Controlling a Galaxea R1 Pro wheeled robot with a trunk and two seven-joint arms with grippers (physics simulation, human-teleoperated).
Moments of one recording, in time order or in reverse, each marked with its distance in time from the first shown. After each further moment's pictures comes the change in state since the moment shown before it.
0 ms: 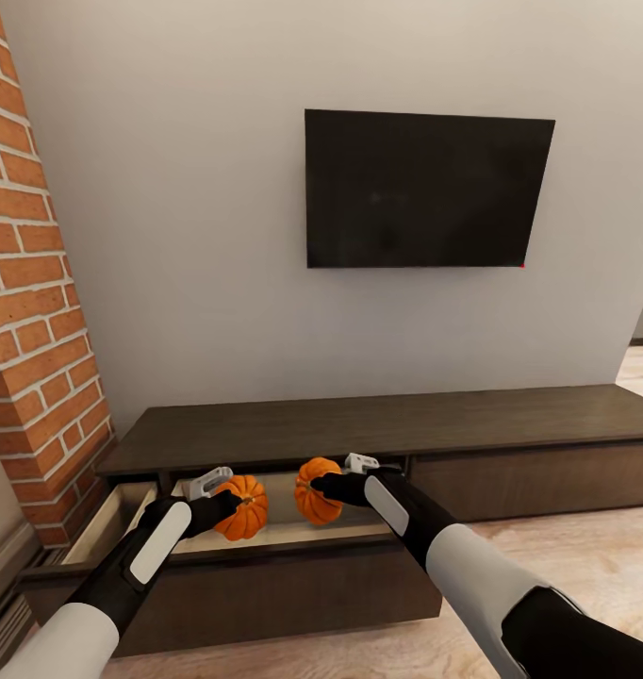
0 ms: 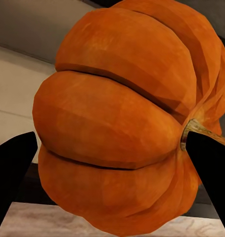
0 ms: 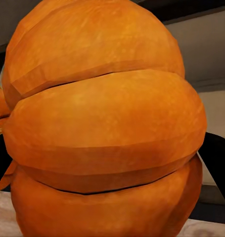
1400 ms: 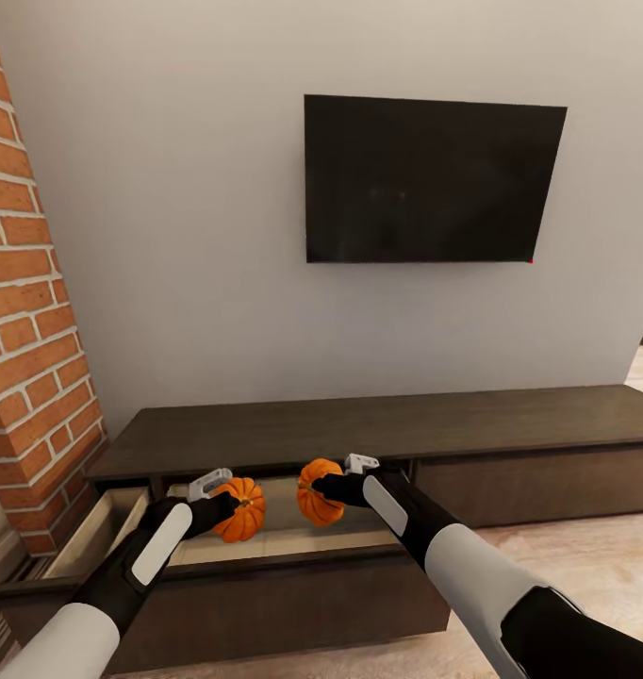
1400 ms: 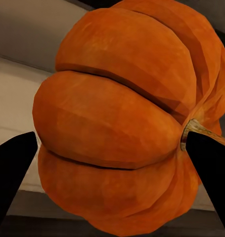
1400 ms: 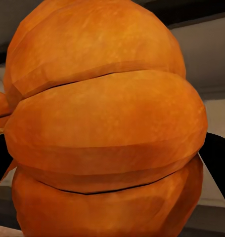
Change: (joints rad) left arm 0.000 -0.002 -0.001 0.007 -0.038 -0.001 0.007; right arm 0.000 0.003 0.006 -0.006 0.002 0.011 -0.036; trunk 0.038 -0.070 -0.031
